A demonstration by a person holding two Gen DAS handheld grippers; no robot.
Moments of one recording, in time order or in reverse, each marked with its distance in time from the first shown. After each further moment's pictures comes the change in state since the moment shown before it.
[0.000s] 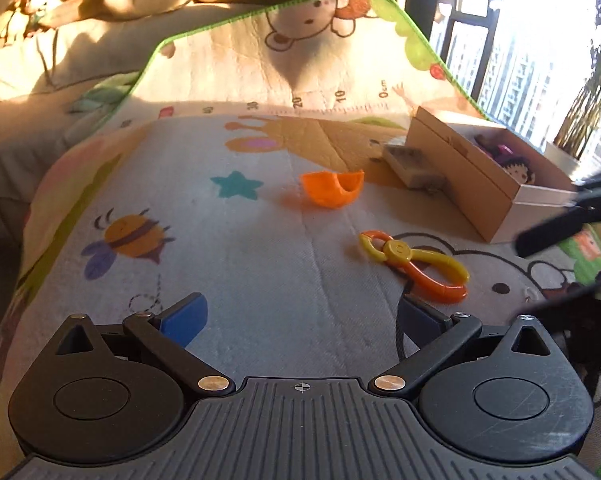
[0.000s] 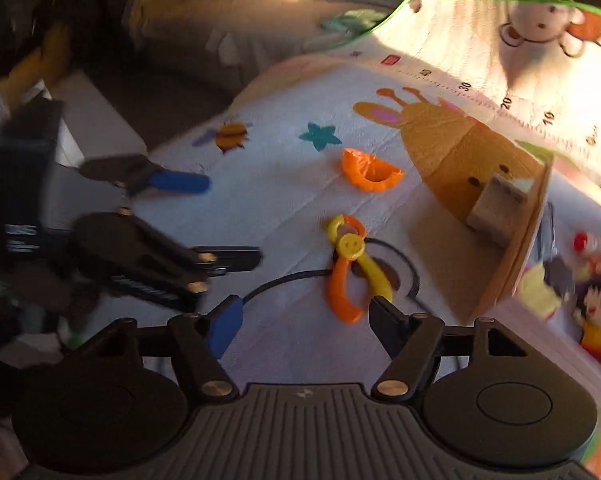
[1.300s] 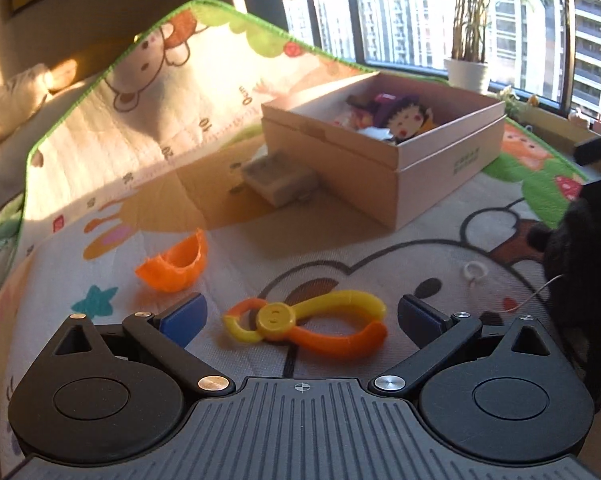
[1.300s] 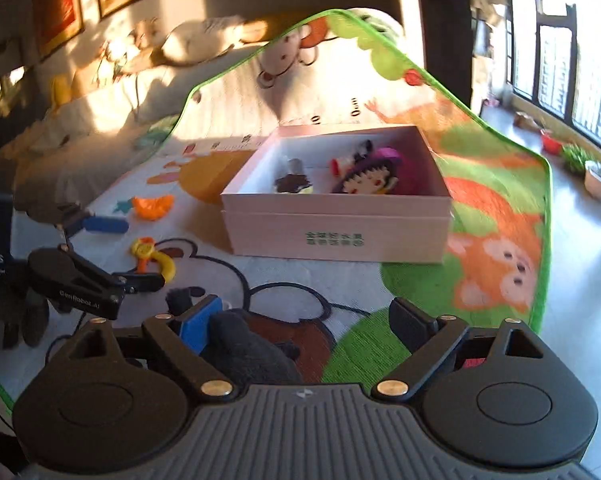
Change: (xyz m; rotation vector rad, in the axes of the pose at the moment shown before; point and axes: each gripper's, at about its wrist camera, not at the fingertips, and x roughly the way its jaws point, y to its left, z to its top) left arm 0.062 -0.102 0.021 0.472 0.017 -0.115; right arm -0.086 -0.063 -0.177 0.533 -0.396 -0.330
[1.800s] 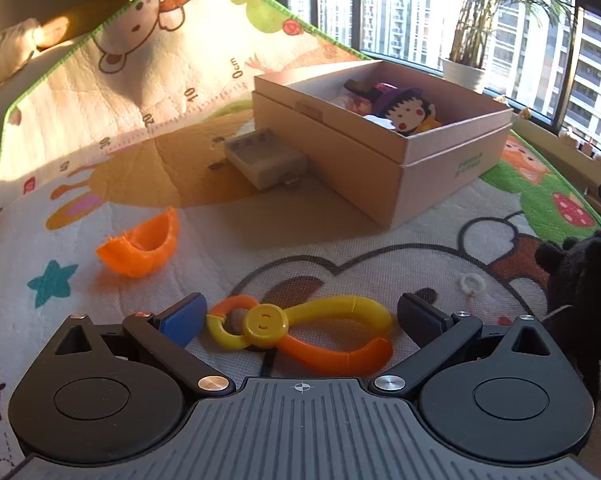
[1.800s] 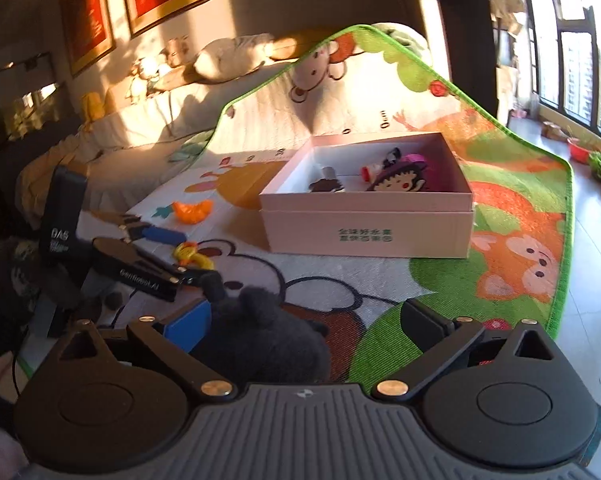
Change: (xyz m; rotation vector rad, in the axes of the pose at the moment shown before) left arm 0.012 0.003 0.000 -0.076 0.025 -0.113; right arm -0.021 0.009 -0.023 -0.052 -0.045 0.114
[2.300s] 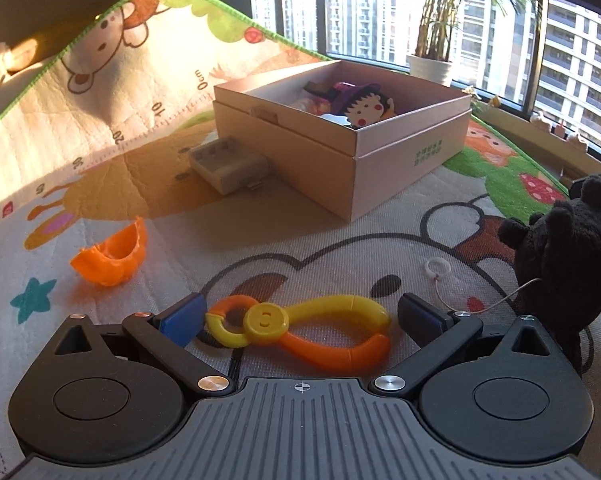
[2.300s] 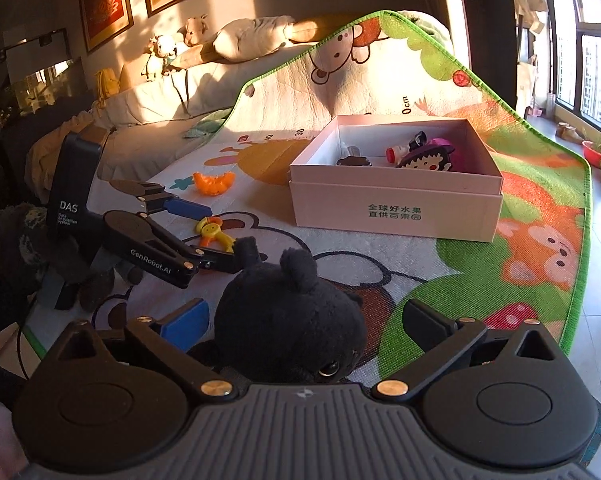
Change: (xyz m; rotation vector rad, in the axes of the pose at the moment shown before) left arm -0.002 -0.008 -0.003 0.059 -0.012 -0.052; right arm 0.004 0.014 -0.009 -0.036 0.047 0.021
